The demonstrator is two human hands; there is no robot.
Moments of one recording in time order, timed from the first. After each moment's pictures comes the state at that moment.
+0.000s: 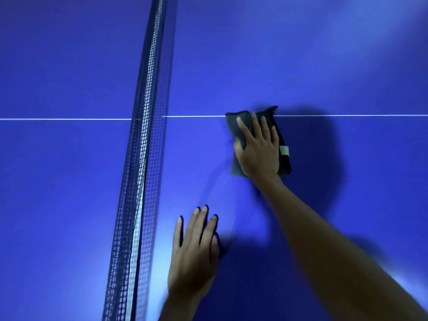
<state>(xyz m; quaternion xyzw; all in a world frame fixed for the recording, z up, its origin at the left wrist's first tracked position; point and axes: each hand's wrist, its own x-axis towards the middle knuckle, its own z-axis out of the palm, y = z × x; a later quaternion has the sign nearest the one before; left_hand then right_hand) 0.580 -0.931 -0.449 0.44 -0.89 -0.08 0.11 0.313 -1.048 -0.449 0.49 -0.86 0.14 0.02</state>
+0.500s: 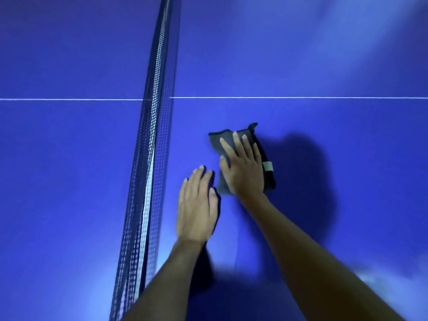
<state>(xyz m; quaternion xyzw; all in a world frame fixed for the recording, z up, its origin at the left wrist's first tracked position) 0.588 -0.935 -0.436 0.45 -0.84 -0.22 0.20 0.419 -0.946 -0.459 0.53 -0.83 0.16 0.03</state>
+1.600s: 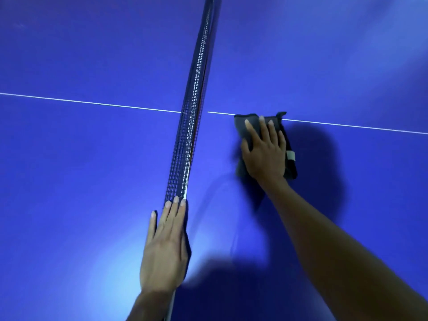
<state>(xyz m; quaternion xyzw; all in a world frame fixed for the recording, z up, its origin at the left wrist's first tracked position) 0.706 -0.985 -0.444 0.50 -0.85 -0.13 0.11 0.396 -1.086 -0.452 0.52 -0.85 0.13 0.01</state>
